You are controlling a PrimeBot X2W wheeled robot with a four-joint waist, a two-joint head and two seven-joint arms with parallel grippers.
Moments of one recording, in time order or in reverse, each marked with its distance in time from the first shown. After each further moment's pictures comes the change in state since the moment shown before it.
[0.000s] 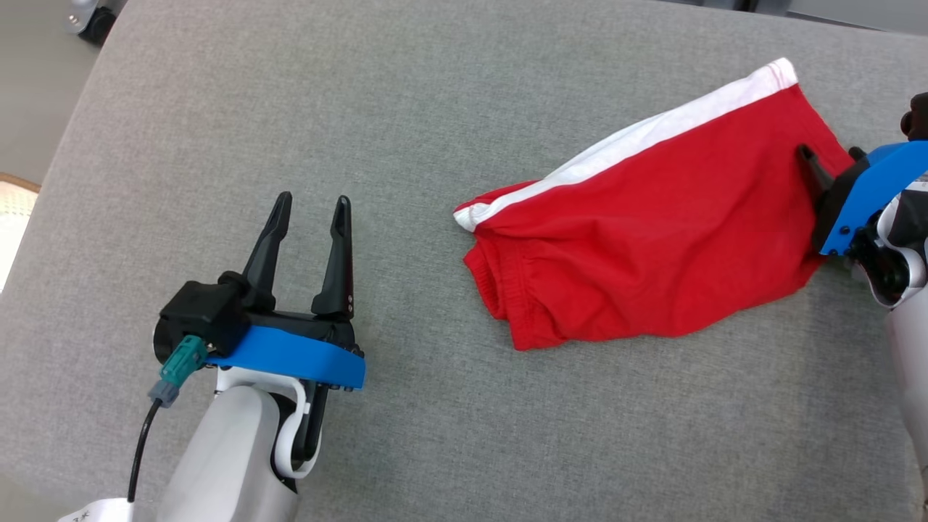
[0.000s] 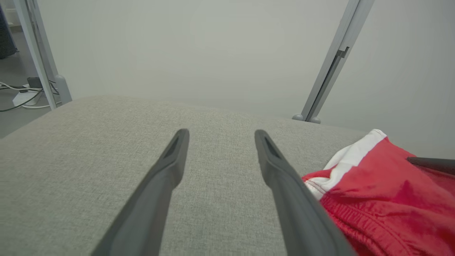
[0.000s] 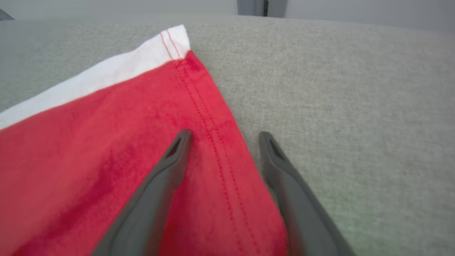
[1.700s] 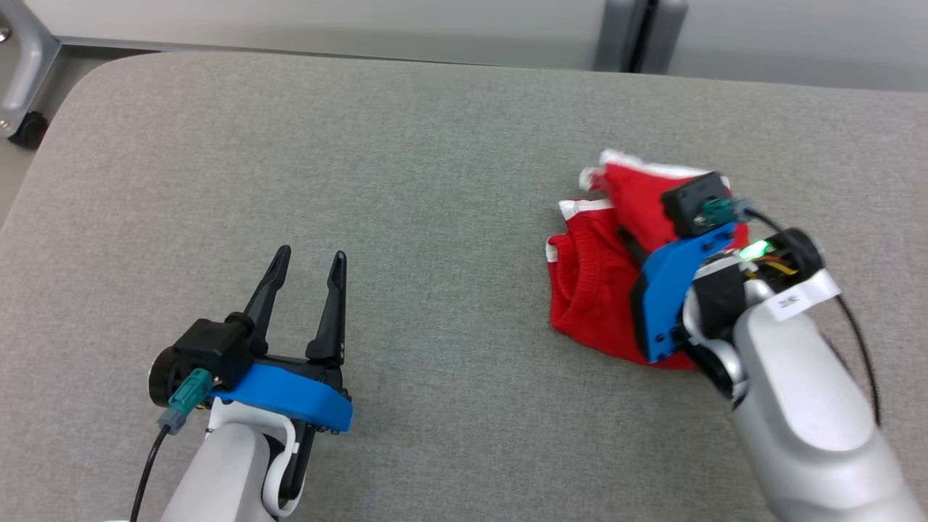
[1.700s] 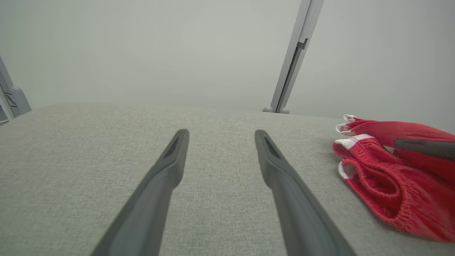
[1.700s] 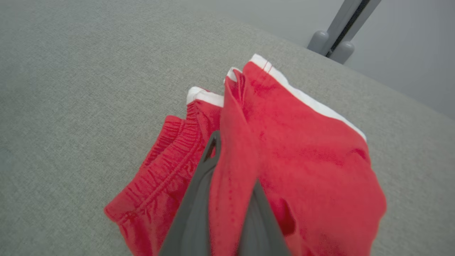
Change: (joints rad) left arm 0.062 0.032 -0.002 0.072 0.047 -0.027 0.000; right arm 0.248 0.155 0.303 -0.438 -0.110 0.000 0.133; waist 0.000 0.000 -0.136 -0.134
